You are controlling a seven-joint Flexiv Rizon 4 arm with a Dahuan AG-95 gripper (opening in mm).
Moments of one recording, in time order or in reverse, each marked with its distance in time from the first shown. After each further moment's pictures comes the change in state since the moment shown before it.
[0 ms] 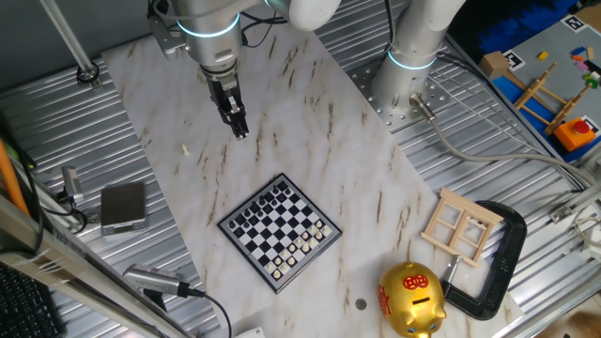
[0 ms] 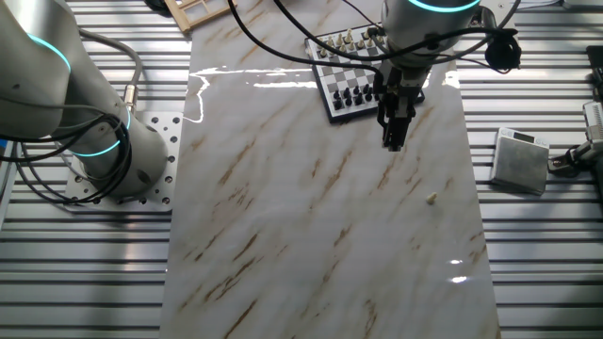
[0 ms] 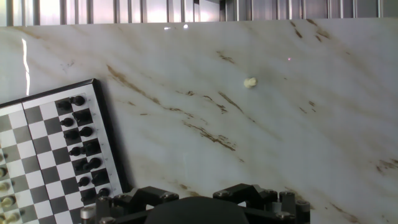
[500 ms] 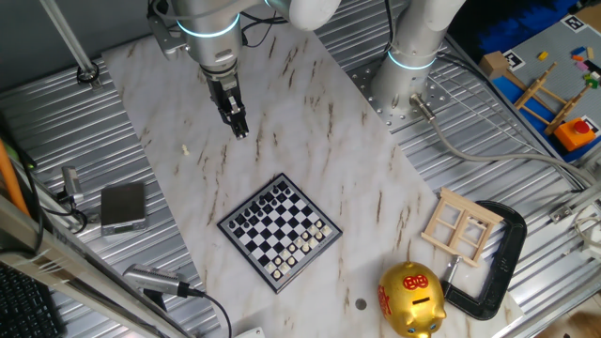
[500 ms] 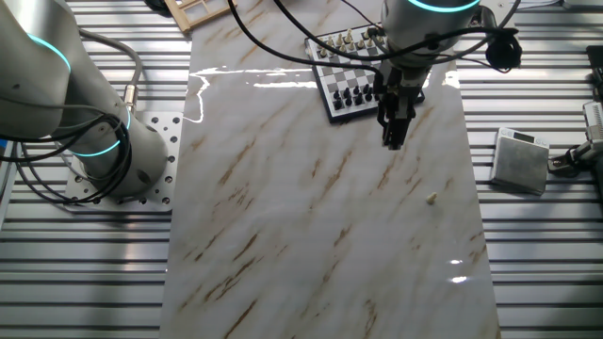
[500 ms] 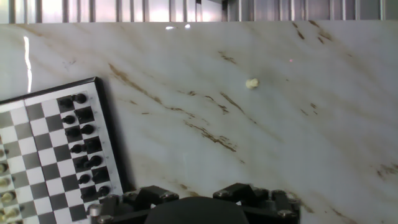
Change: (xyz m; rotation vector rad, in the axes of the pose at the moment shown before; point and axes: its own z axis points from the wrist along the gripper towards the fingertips) arm 0.000 0.000 0.000 -0.006 -0.007 -0.068
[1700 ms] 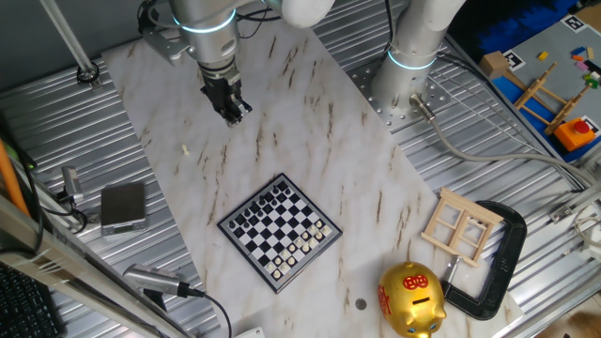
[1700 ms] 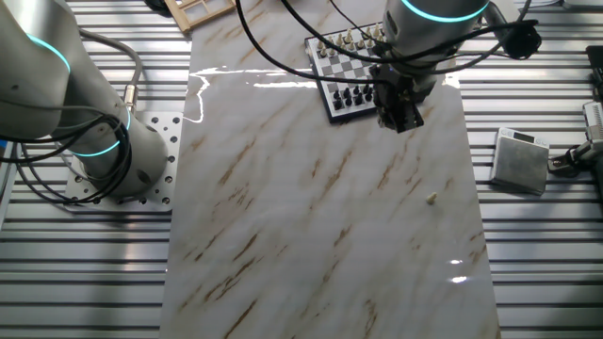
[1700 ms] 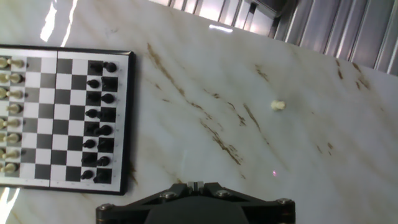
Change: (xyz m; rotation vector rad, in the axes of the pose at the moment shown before) arm 0.002 0.000 0.000 -0.036 0.008 -0.283
